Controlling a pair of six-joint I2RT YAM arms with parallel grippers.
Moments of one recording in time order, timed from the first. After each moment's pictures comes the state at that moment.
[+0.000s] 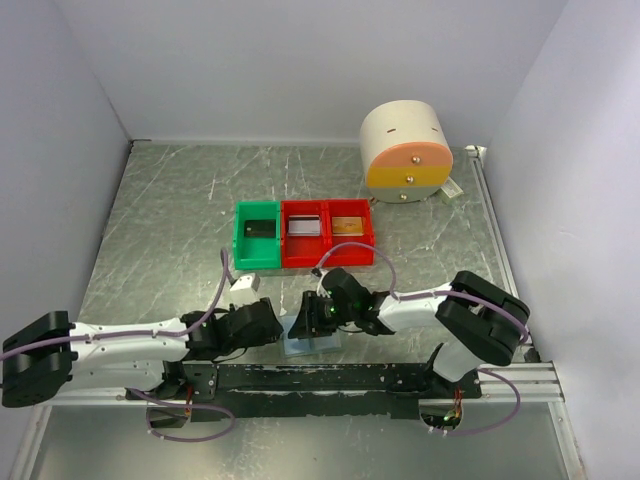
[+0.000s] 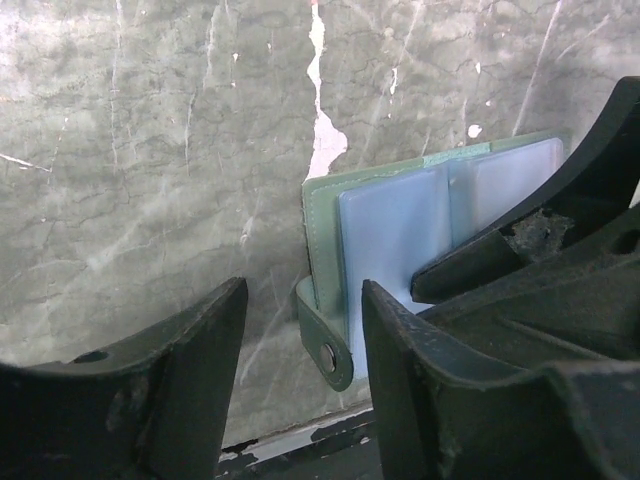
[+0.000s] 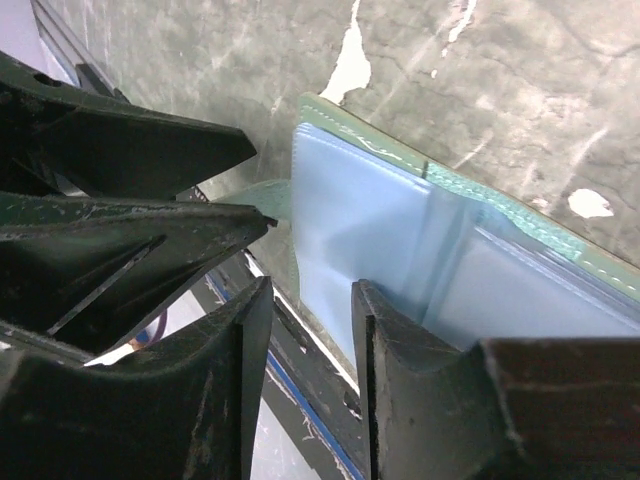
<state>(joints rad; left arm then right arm) -1.21 1.05 0.38 -0.25 -0.44 -1.18 0.98 1.54 0.49 0.34 -0.38 0.96</state>
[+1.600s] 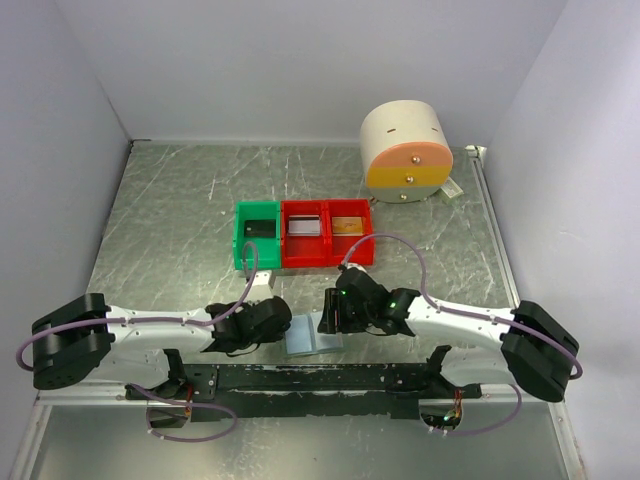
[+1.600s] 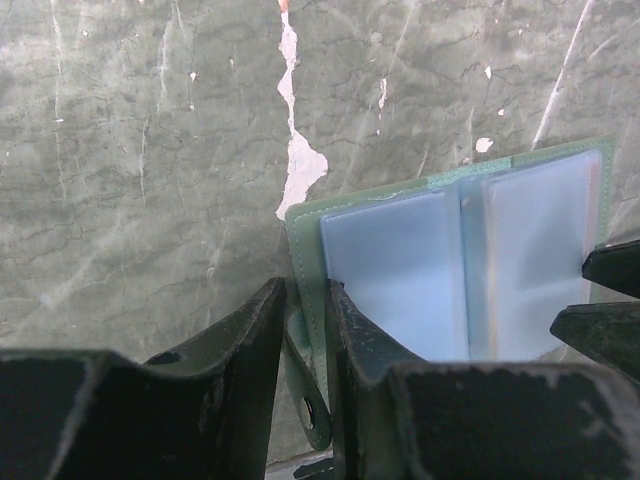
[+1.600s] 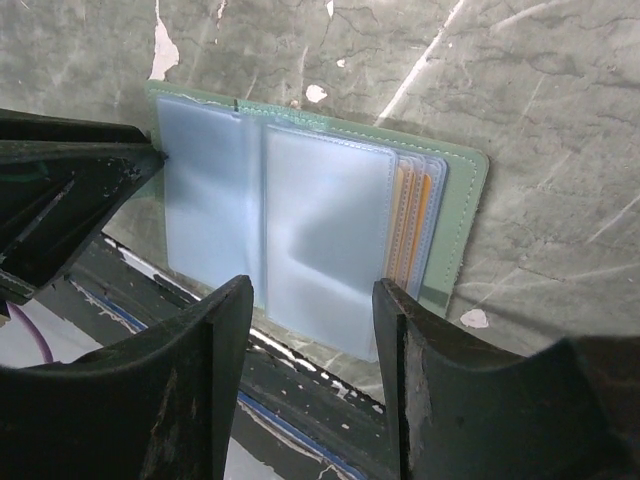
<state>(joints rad) -1.21 1.25 0.48 -0.22 -0.44 -1.14 0.97 1.21 0.52 -0.24 -0.05 0.85</state>
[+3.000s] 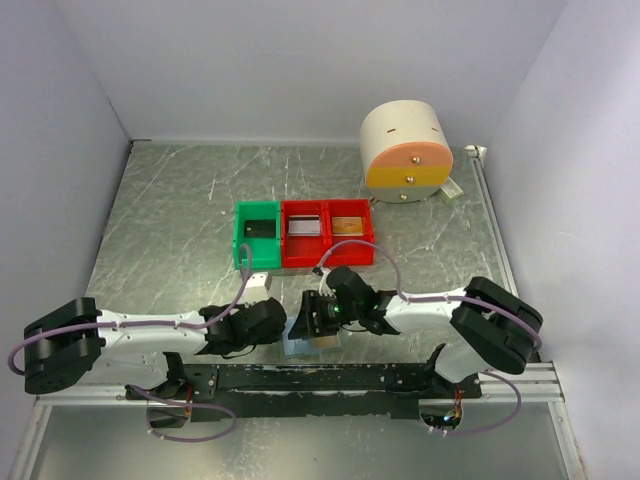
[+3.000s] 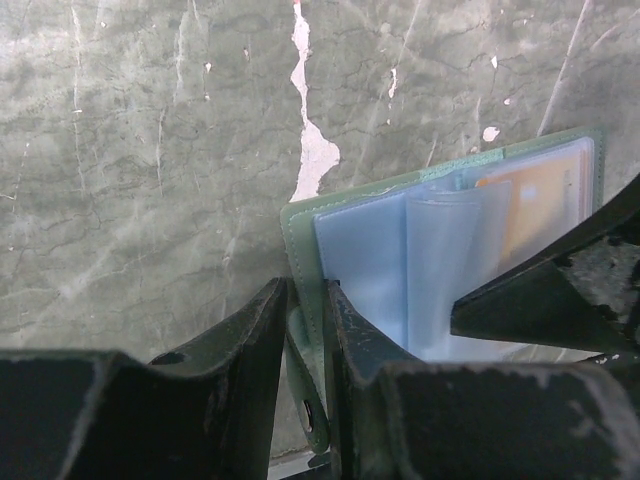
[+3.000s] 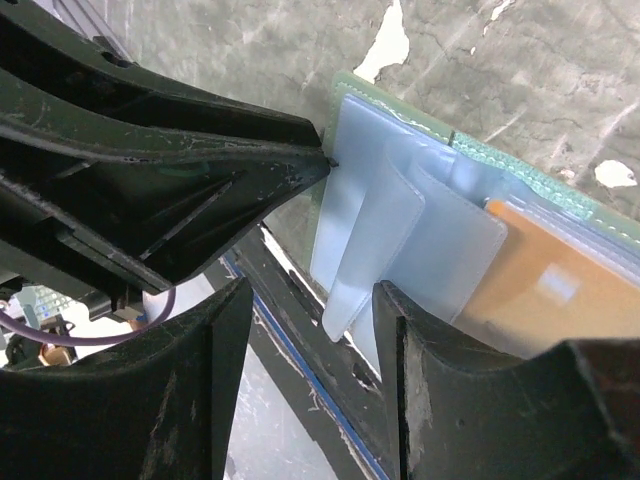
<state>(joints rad) -1.21 1.20 0.45 -0.22 -0.44 -1.14 0.97 1.44 0.48 0.27 -0.40 0.92</state>
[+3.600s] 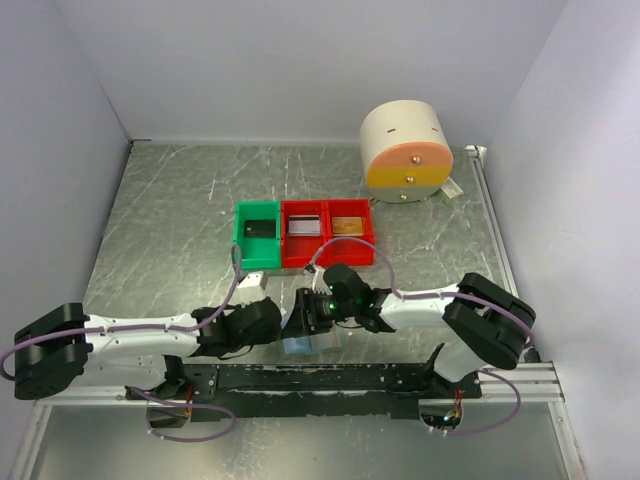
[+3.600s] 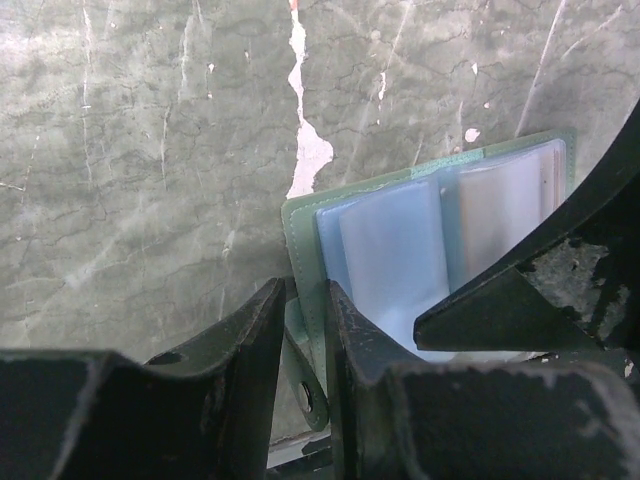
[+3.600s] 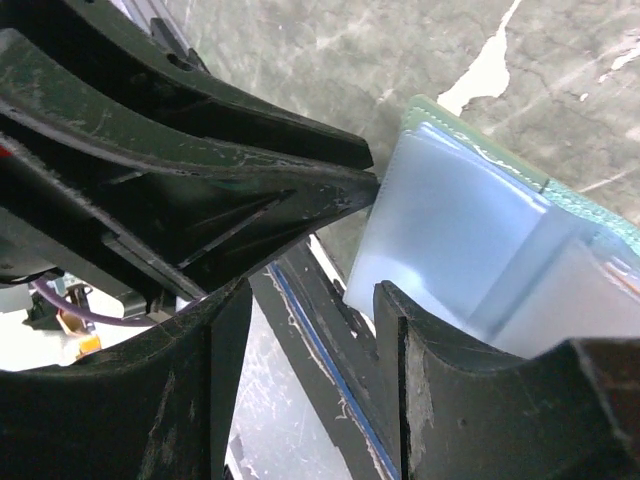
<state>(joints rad) -1.21 1.13 0.42 -0.23 -0.44 -1.16 0.97 1.51 0.50 0.38 -0.49 0.92</state>
